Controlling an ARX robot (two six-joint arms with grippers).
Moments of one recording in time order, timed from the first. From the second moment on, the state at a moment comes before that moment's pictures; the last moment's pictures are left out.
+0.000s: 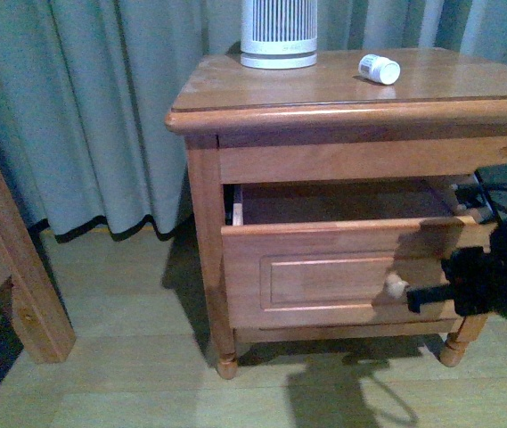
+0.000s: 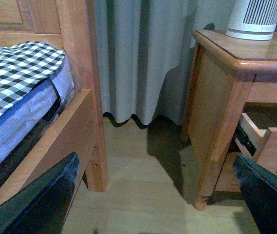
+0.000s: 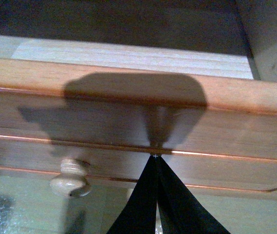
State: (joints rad) left arm 0.00 0.01 0.01 0.00 0.00 -0.01; right arm 0.11 2.07 0.72 0.91 0.08 -0.02
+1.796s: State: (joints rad) left arm 0.00 0.01 0.01 0.00 0.00 -0.01; right arm 0.00 0.02 0.02 0.00 0.00 0.01
